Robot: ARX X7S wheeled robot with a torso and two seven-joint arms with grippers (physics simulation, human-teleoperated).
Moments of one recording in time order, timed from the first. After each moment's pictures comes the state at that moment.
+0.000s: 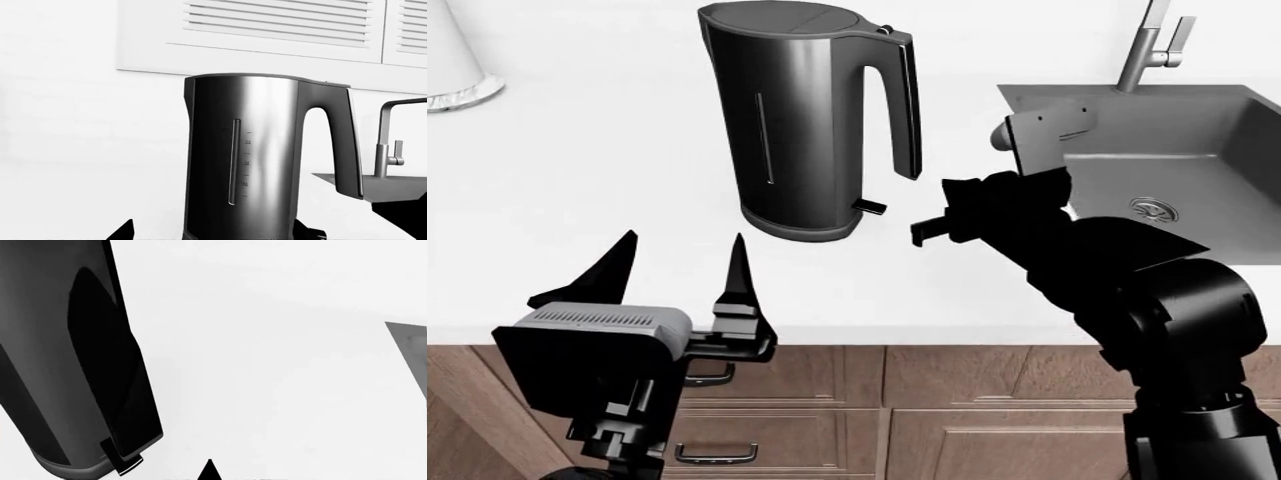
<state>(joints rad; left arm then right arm) -0.14 -0.17 0.07 0.76 -0.29 -0.54 -0.17 0.97 0.32 -0.27 0.07 0.60 1.00 -0.05</state>
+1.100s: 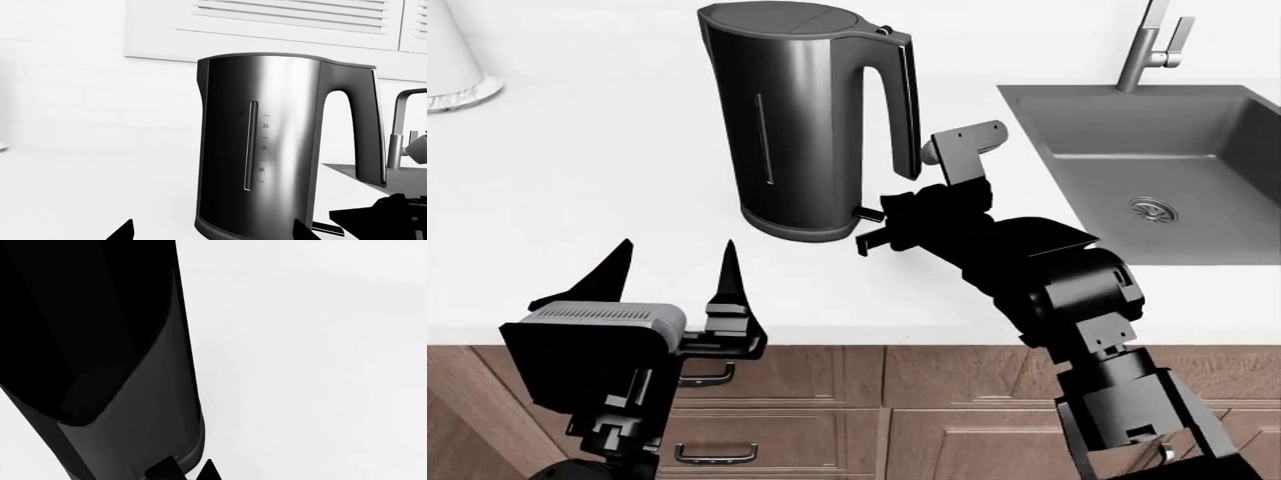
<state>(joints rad) -0.13 -0.21 0.06 0.69 -0.33 -0.49 -0.19 1.07 0.18 -0.44 0.50 0.54 0.73 -0.22</state>
